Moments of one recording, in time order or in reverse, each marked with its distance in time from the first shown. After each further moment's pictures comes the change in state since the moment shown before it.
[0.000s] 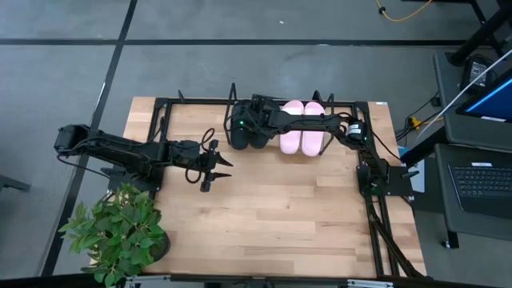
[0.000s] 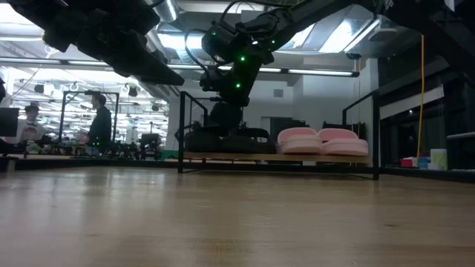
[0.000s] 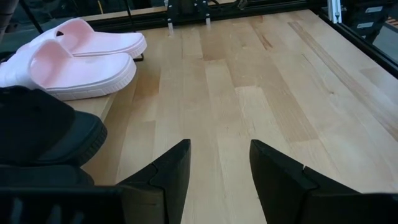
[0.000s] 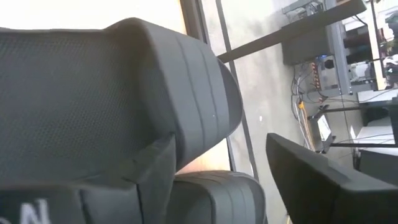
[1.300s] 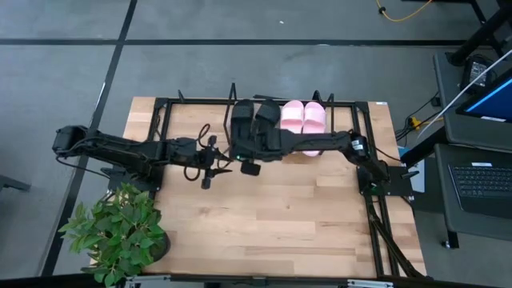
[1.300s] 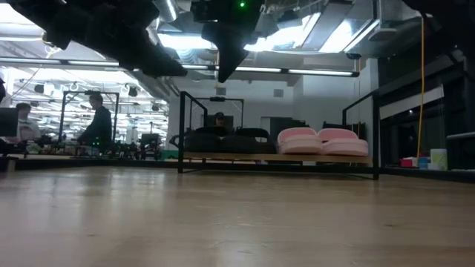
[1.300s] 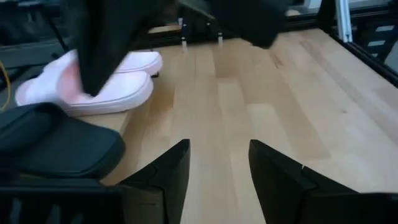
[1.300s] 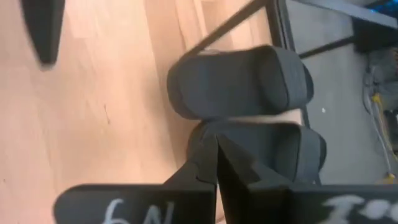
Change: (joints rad) left arm 0.017 -0.025 0.000 0.041 -0.026 0.004; right arm 0.270 -0.010 0.372 -0.655 -0.149 0.431
